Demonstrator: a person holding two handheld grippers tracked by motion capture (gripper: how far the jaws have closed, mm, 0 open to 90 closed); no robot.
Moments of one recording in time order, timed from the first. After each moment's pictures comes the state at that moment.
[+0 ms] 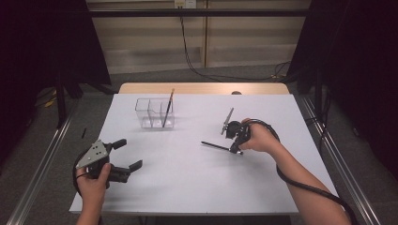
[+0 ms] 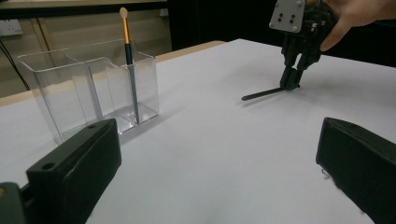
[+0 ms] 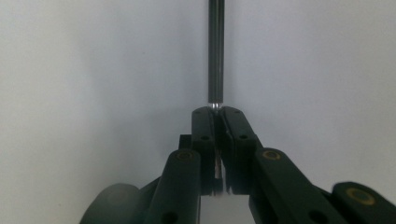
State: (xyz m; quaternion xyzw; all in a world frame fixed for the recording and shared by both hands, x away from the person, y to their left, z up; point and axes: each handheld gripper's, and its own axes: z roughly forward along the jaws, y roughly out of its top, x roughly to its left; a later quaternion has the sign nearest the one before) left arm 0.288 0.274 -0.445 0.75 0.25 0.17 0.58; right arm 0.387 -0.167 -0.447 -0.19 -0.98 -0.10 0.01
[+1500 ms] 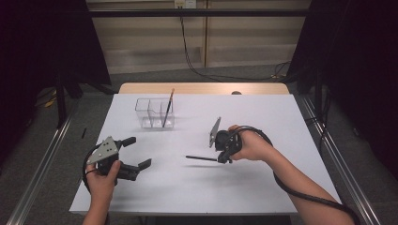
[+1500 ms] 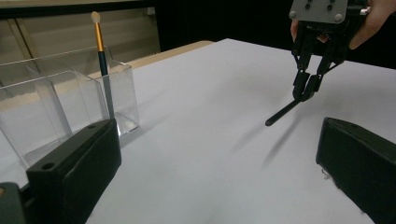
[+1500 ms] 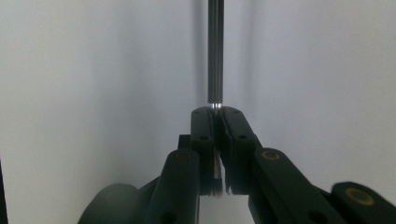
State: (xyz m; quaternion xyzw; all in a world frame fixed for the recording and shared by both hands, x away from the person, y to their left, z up) left arm 0.294 0.249 -0.439 0.76 0.24 0.16 0.58; right arm 0.345 -0.123 -0.422 -0.09 -0.99 -0.13 0.01
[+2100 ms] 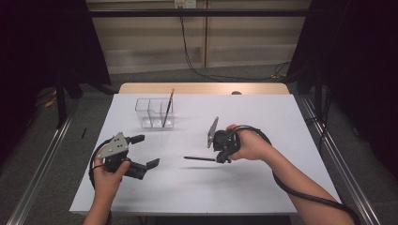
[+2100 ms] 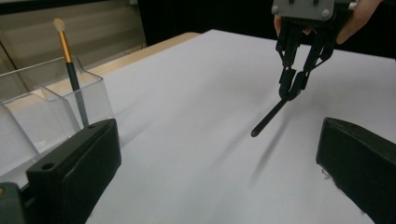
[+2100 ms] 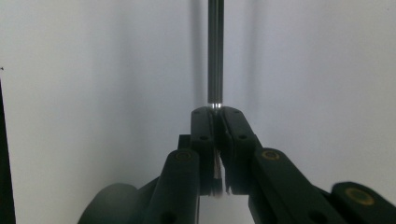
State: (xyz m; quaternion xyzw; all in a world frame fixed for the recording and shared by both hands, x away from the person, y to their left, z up) left arm 0.297 0.220 -0.422 0.80 0.21 0.14 0.55; right arm 0.343 -0.116 -0.416 -0.08 -0.99 -0.12 0.01
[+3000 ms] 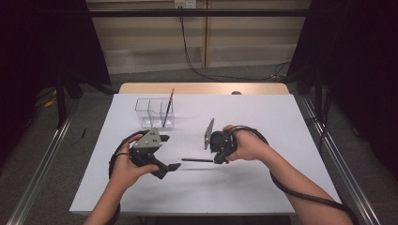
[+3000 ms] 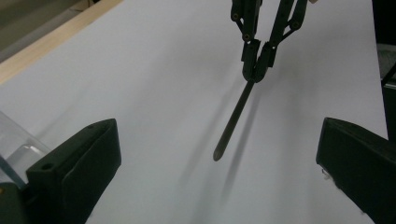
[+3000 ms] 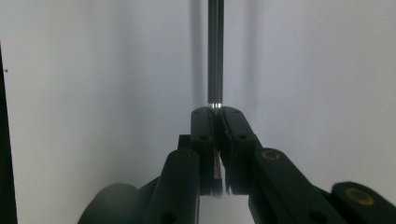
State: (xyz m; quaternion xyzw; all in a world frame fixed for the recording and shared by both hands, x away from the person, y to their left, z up) left arm 0.310 0.151 -0.401 0.88 0.13 0.09 0.45; right arm 0.341 -0.107 -0.415 -0.06 -0.99 -0.12 0.02
